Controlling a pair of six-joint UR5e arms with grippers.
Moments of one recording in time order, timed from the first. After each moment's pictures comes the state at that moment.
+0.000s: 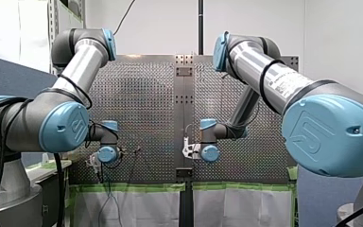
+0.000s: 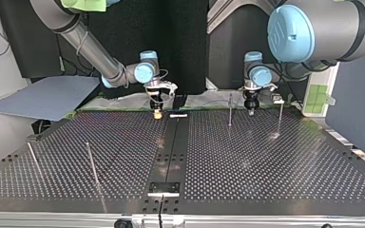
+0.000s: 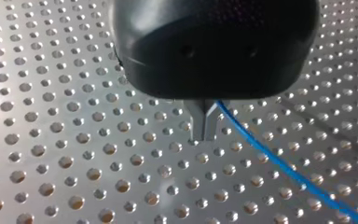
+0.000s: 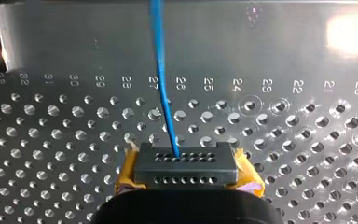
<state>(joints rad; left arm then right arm) 0.03 -2.38 -1.89 -2.16 -1.63 -1.93 2.19 -0.55 1.32 -0.68 1.70 1.59</state>
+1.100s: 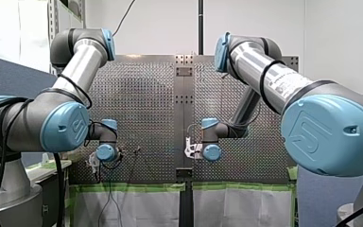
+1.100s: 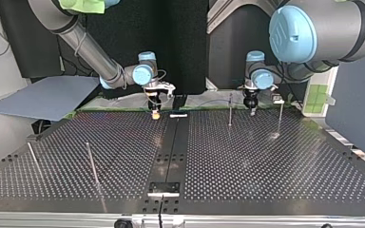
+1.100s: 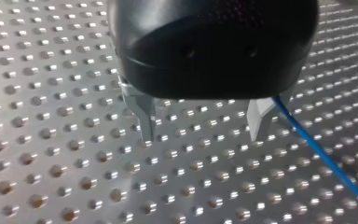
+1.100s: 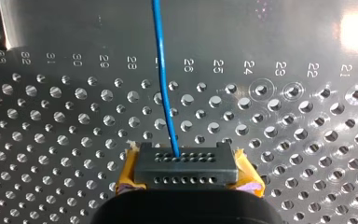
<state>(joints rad) 0.05 -2.38 -1.87 -2.28 -1.58 -1.85 2.18 -0.54 1.31 -0.65 1.70 1.57</state>
